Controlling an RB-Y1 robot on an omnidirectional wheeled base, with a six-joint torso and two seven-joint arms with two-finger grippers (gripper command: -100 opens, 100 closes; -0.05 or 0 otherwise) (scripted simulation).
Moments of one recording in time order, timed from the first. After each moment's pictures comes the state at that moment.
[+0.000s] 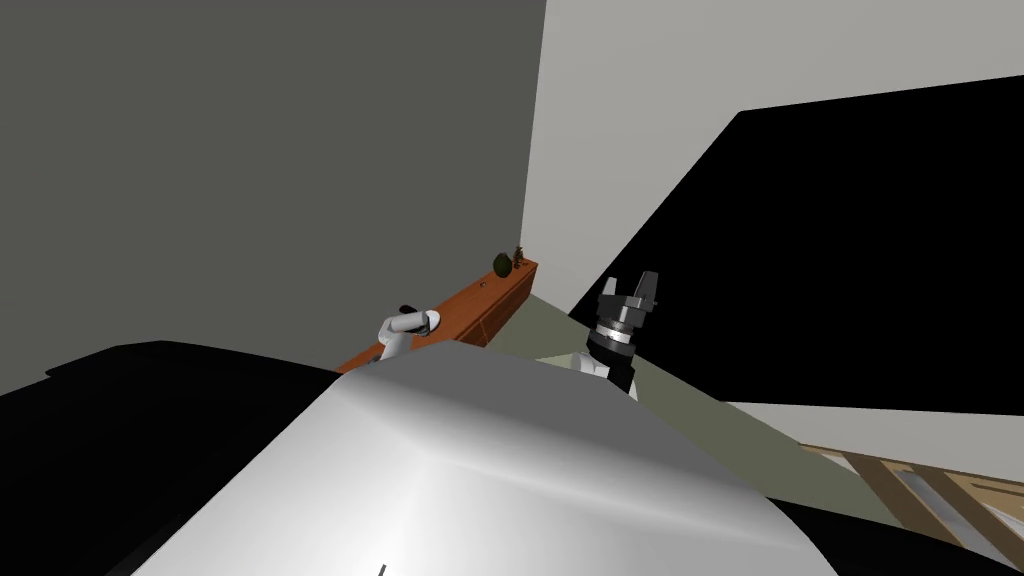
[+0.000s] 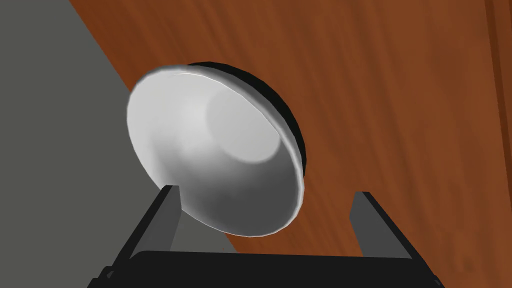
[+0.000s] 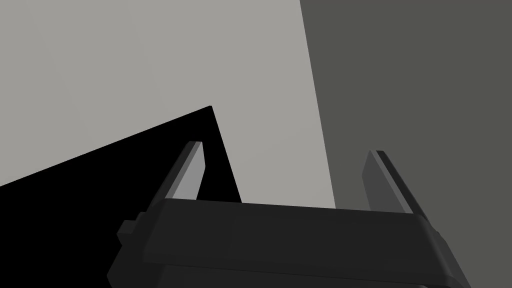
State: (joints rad) left arm 0.04 0.27 0.60 -1.31 0.09 1.01 0.01; right arm 0.47 0.04 0.06 -2.31 0.06 -0.48 -0.07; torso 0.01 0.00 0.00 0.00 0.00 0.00
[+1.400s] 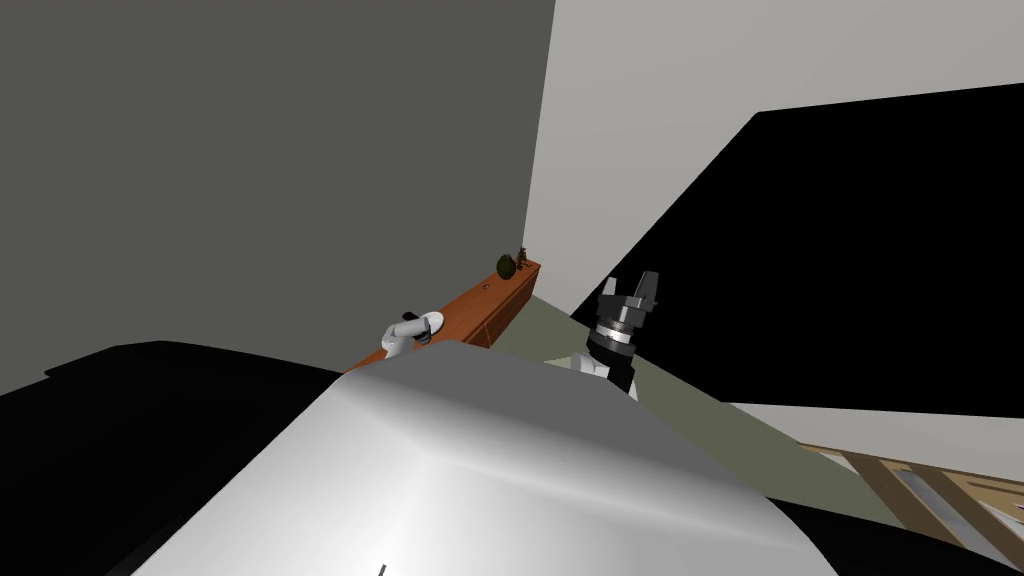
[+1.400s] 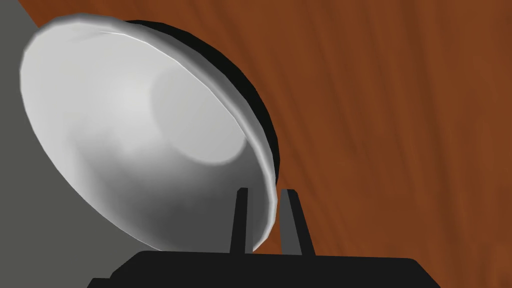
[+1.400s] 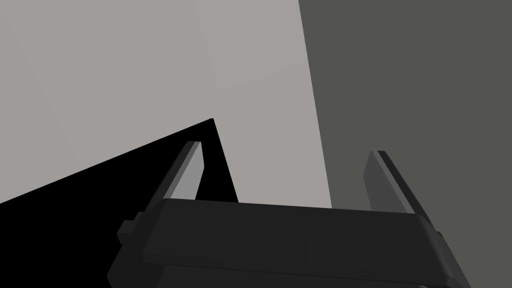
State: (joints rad) left arm 0.04 0.26 0.61 -1.18 0.08 0.96 0.02; right arm 0.47 0.04 0.06 -2.31 0.06 -0.48 -0.07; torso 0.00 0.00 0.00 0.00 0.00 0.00
